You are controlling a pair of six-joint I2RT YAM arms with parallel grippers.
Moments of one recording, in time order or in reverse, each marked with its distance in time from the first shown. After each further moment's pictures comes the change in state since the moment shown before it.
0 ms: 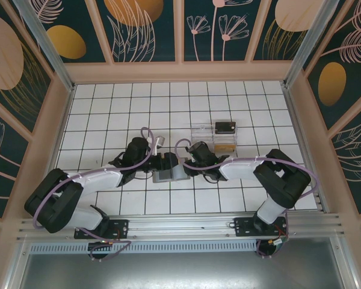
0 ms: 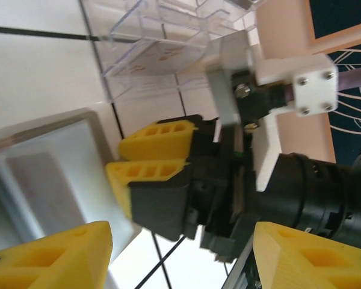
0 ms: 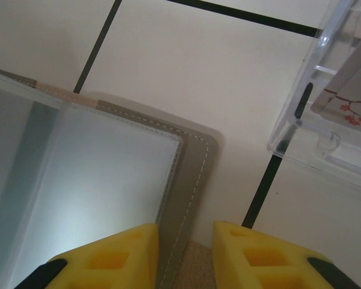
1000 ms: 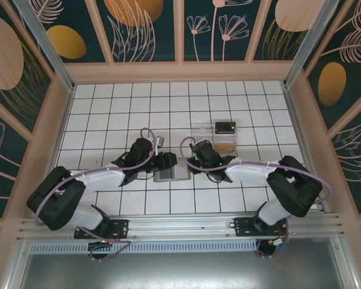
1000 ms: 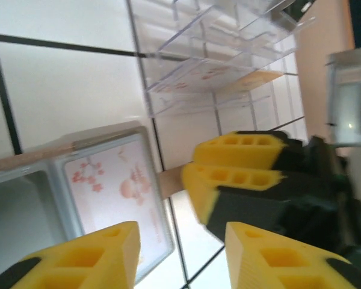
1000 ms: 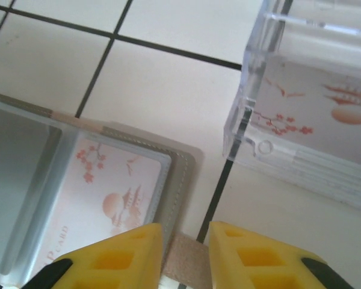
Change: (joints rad) left arm -0.026 0.031 0.006 -0.046 -0.156 -0.025; right arm 0.000 -0.122 -0.013 -0.055 0.081 0.012
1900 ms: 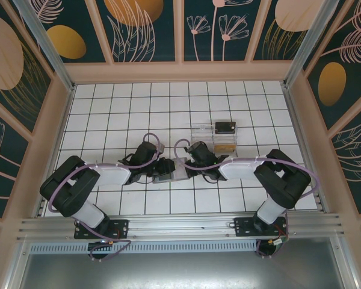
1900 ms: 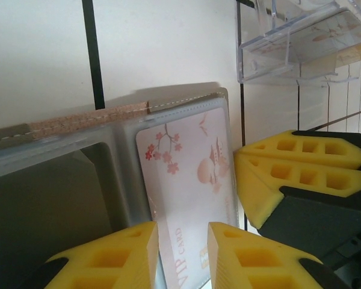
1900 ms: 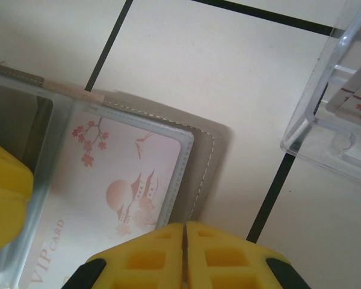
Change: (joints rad) left arm 0.000 0.137 0.002 -0.031 -0.010 -0.017; right arm 0.009 0.119 0.026 0.034 -0.090 -0.015
